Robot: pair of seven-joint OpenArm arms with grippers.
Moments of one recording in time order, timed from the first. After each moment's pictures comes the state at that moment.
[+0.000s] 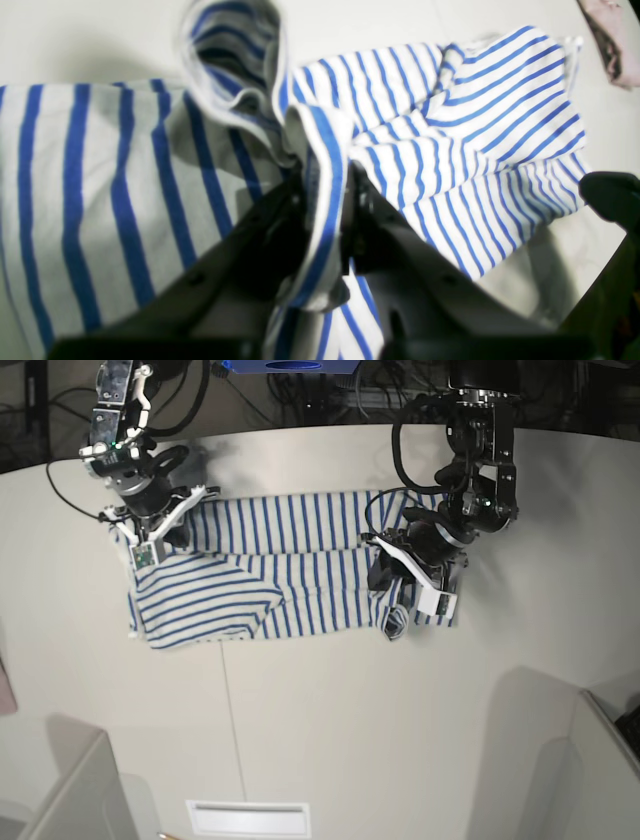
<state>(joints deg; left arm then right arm) 9.2 -6.0 -2.2 99.5 -32.4 -15.1 47.1 -21.2 1.5 13.1 109.3 8.5 21.5 -45.7</state>
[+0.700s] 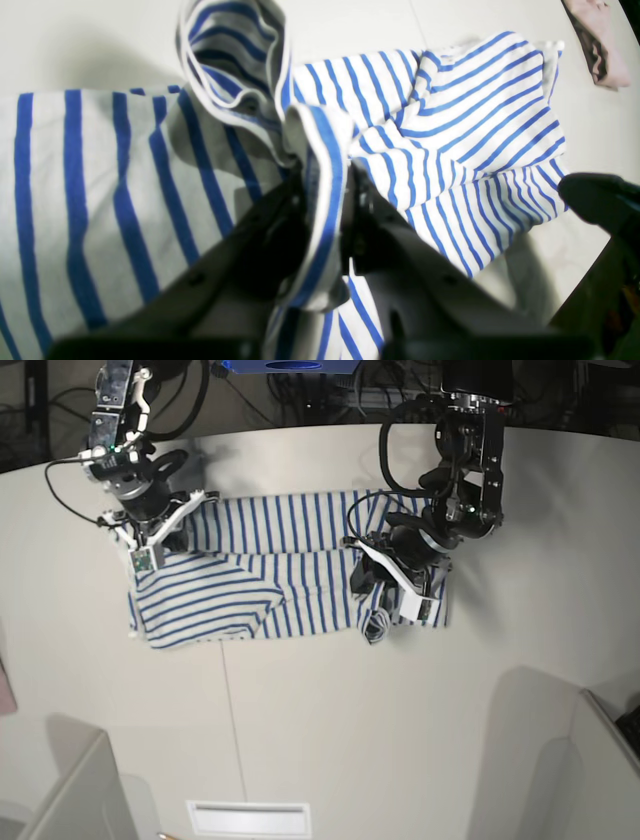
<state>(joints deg) 7.7 -5.7 2.4 99.4 -32.4 -11.7 47.1 -20.3 1.5 13.1 109.3 8.5 21.5 -45.7</state>
